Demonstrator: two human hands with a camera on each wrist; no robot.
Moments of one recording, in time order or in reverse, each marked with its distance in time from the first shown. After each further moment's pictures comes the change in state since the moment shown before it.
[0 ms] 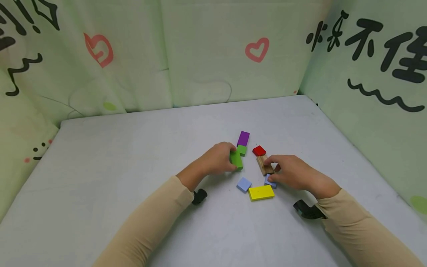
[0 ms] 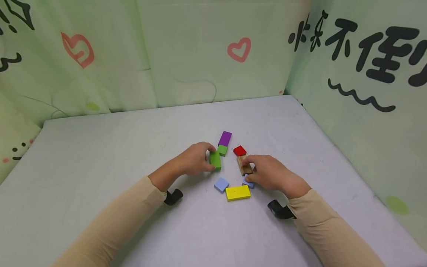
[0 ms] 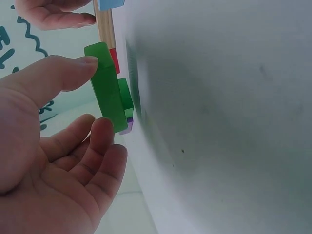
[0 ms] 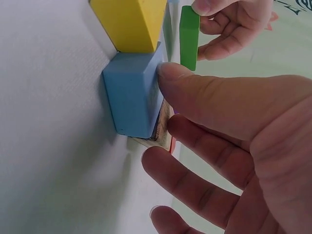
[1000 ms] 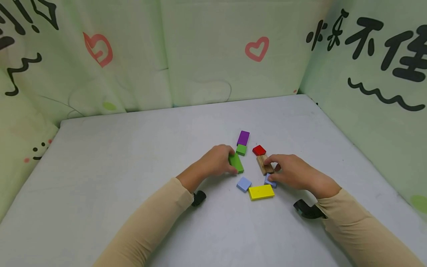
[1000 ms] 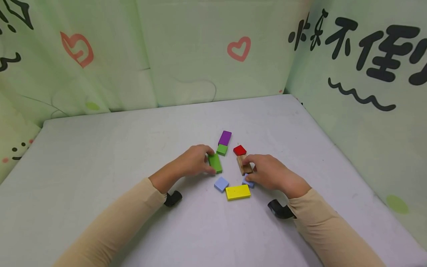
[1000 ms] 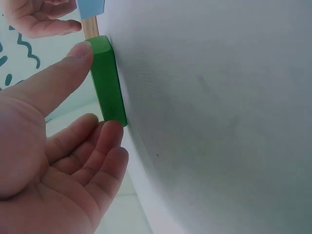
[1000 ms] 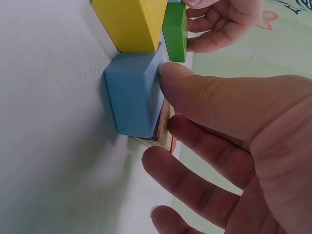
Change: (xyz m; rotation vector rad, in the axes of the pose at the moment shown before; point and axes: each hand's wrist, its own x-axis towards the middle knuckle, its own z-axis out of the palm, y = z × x) left_hand -0.002 -0.002 0.005 0.038 0.005 -0.020; right_hand 0.000 0.001 0.001 0.009 0.016 -0.007
